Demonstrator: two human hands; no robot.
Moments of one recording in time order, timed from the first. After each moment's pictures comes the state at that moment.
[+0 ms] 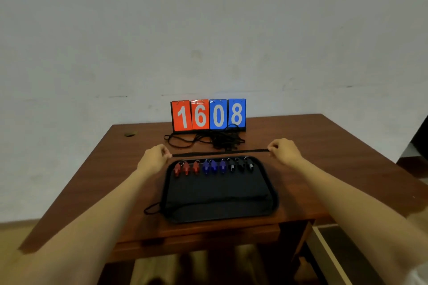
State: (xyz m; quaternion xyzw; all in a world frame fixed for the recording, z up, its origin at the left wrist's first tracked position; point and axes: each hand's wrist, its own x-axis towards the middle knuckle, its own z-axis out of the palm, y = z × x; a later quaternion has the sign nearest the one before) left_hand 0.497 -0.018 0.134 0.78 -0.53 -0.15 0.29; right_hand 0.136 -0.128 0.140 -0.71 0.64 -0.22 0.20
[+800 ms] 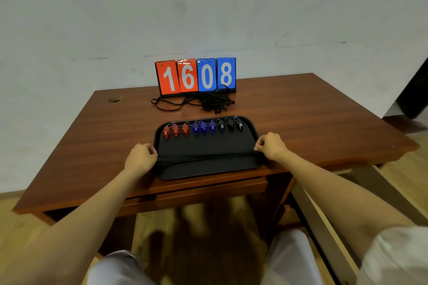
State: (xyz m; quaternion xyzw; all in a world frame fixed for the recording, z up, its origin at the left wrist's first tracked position) left_hand 0.484 0.033 0.058 0.82 -0.50 -0.16 0.21; right_hand 0.125 -0.078 0.051 -0.73 0.63 -0.13 0.23
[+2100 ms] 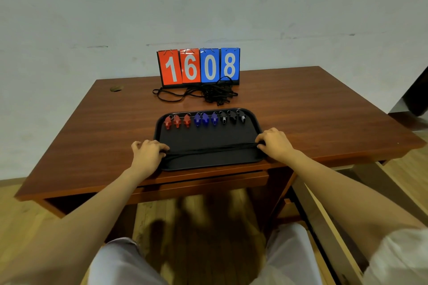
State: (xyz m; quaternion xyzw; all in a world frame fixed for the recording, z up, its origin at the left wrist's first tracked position) left_hand 0.472 0.042 0.035 0.76 -0.64 -0.02 0.09; right_hand 0.118 -0.065 0.050 -0.84 0.54 -0.02 0.04
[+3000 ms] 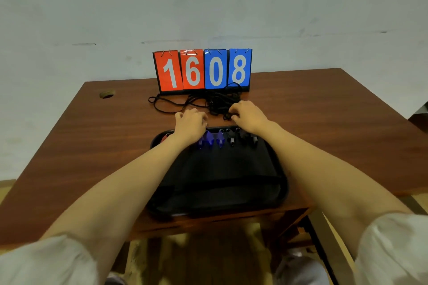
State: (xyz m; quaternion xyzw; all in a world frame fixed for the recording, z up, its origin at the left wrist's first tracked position) left_hand 0.417 -0.142 0.085 0.73 -0.67 -0.06 0.12; right_hand 0.237 -0.204 0.102 -0.86 0.49 -0.09 0.11
